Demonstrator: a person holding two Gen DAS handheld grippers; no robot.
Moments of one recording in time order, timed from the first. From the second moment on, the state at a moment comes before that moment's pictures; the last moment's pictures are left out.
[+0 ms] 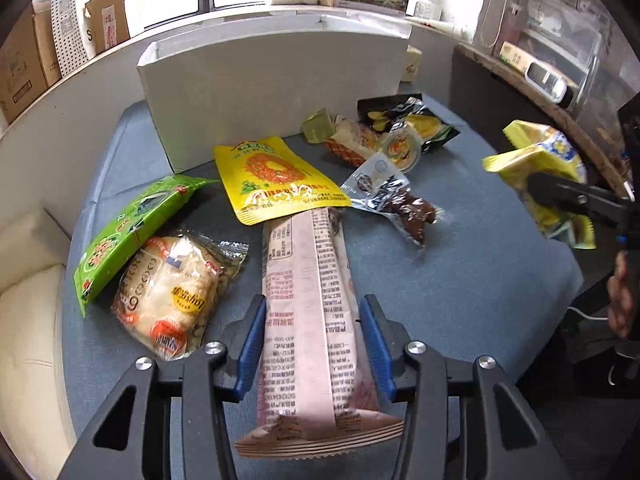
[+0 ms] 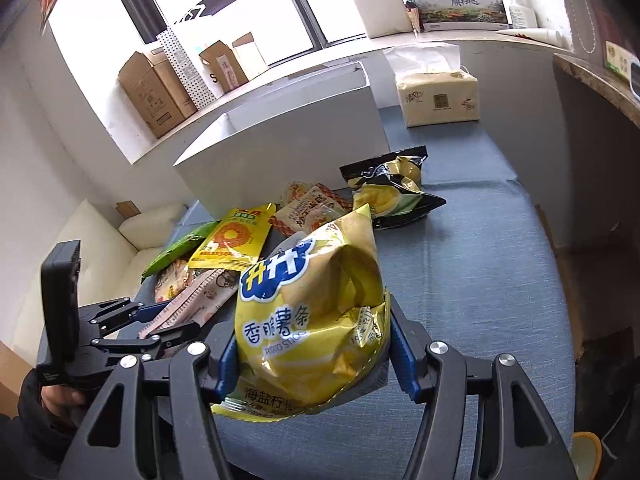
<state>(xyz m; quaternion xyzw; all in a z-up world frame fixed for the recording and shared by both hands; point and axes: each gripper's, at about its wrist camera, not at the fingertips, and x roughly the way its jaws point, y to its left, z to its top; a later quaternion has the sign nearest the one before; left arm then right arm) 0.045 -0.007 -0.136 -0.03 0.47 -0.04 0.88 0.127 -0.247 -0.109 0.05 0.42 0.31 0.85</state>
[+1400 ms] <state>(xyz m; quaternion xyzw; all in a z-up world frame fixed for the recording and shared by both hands) 0.182 0.071 0.025 -0.04 0.29 0.03 0.96 0.268 -0.149 0.007 0.03 0.31 0.34 0.89</state>
